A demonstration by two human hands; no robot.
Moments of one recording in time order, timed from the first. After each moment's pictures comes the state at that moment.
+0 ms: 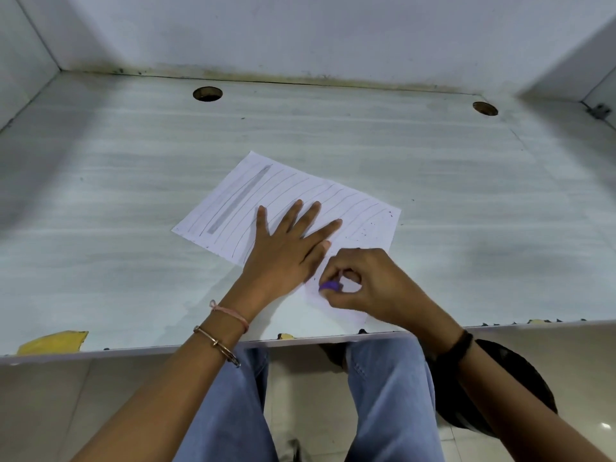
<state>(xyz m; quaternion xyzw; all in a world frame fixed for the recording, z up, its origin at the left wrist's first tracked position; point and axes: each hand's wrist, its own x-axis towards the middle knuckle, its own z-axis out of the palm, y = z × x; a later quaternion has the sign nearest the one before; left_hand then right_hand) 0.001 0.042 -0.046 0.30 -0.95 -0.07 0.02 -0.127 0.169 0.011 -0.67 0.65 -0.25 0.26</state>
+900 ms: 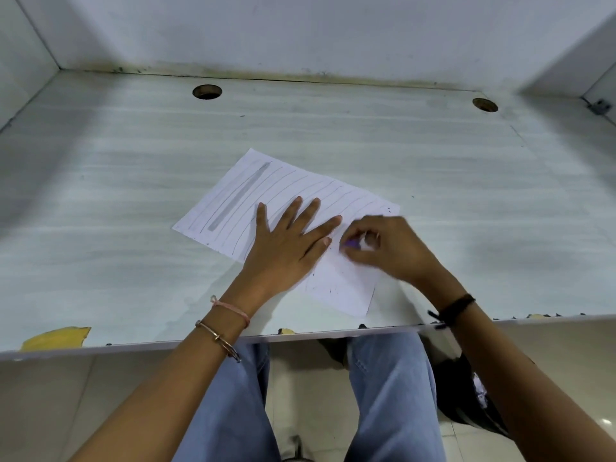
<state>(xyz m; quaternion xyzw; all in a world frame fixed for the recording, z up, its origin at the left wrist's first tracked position) 0.002 0.044 -0.046 0.31 -0.94 -0.10 0.05 -0.163 0.150 0.015 -0.64 0.68 -0.28 0.21</state>
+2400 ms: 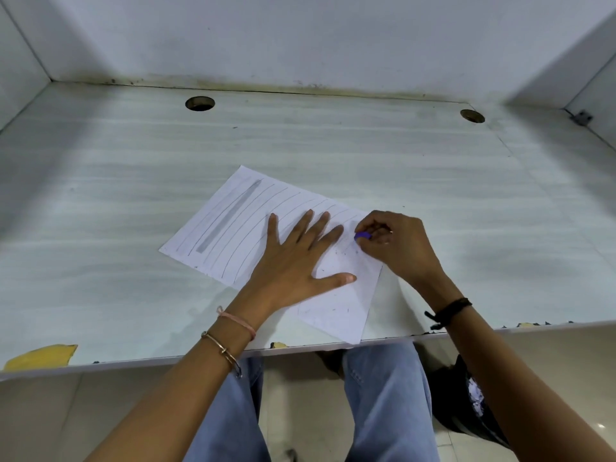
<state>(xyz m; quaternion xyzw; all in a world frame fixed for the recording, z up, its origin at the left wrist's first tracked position) -0.015 0.050 -0.050 0.26 -0.96 -0.08 0.04 -0.178 0.149 0.012 -0.51 0.76 -0.37 0.16</state>
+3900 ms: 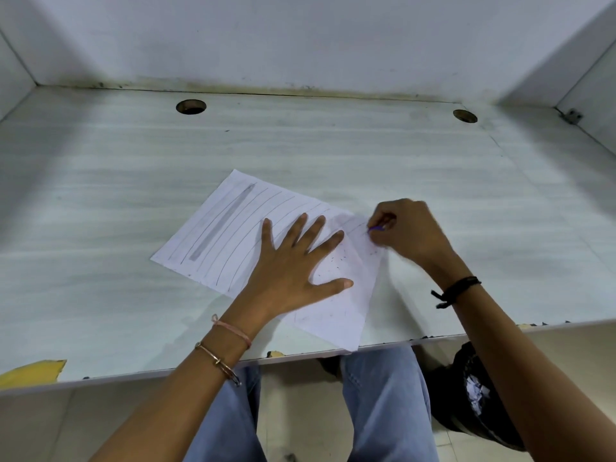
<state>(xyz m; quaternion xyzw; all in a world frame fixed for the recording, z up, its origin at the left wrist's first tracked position) -0.016 0.049 -0.049 0.27 -0.96 -0.09 0.04 -0.209 0.133 0.024 -0.50 0.82 -0.25 0.14</state>
